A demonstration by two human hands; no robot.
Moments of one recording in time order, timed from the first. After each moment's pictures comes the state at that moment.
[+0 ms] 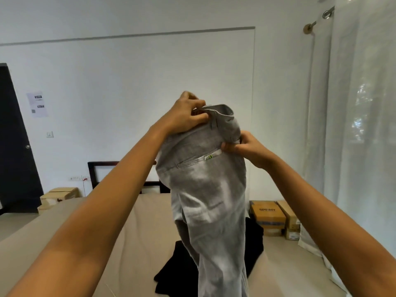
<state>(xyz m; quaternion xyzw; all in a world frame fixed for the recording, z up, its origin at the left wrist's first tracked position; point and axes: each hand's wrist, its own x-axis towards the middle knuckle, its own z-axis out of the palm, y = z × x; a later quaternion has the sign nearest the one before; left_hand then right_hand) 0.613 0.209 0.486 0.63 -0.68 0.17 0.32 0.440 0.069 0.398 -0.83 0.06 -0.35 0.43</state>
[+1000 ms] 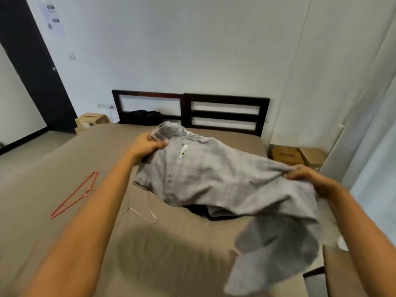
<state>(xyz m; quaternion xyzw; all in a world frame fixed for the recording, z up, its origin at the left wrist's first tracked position) 0.737 0.315 0.227 0.78 -0.34 -0.19 0.49 0.361 0.062 0.189 -0.74 0.33 -0.07 0.58</state>
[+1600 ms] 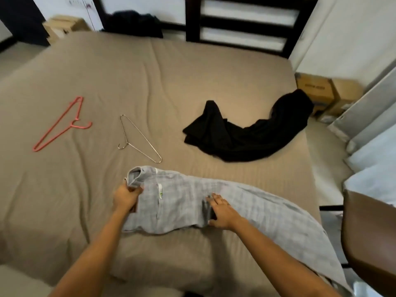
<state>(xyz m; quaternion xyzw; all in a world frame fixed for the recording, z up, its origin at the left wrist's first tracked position) 0.777 0.433 -0.161 0.91 -0.08 -0.22 0.33 0.534 0.230 -0.192 -0.90 0.23 0.27 0.26</state>
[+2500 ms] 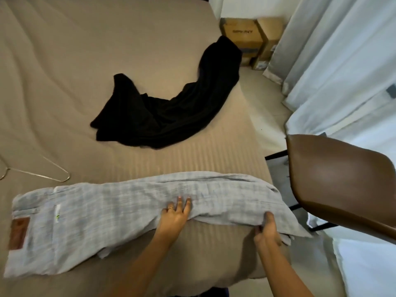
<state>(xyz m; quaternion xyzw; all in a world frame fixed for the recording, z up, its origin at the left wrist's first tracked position) 0.556 0.241 -0.280 0.67 -0.67 -0.27 -0.18 0.305 0.157 -0.277 0.11 0.75 -0.45 0.47</state>
